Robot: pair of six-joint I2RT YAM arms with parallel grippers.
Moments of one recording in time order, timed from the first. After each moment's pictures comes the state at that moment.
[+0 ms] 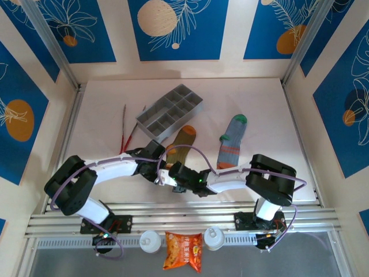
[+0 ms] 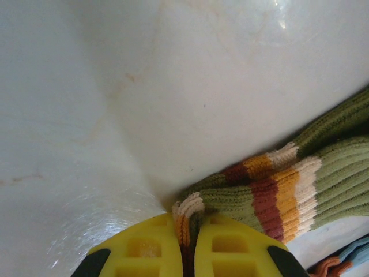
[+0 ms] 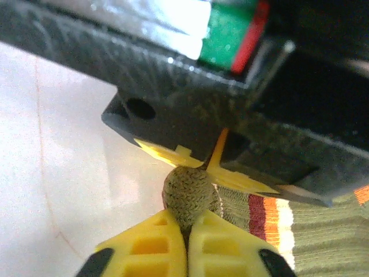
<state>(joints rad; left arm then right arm) -0.73 1.50 0.70 -0.36 0.20 -1.70 1.17 1.67 0.74 0.07 0.23 -0.38</state>
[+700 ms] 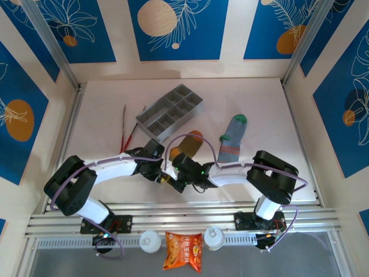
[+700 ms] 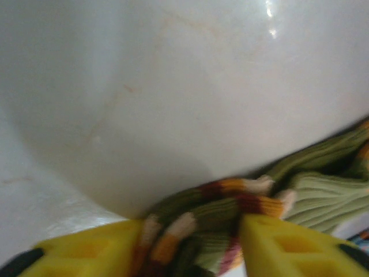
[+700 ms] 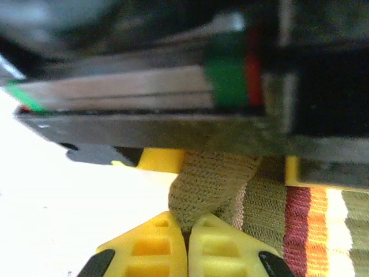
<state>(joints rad) -0.72 1.49 0.69 -0.34 0.20 -1.76 1.05 1.67 0.75 0.06 -0.15 -0.07</state>
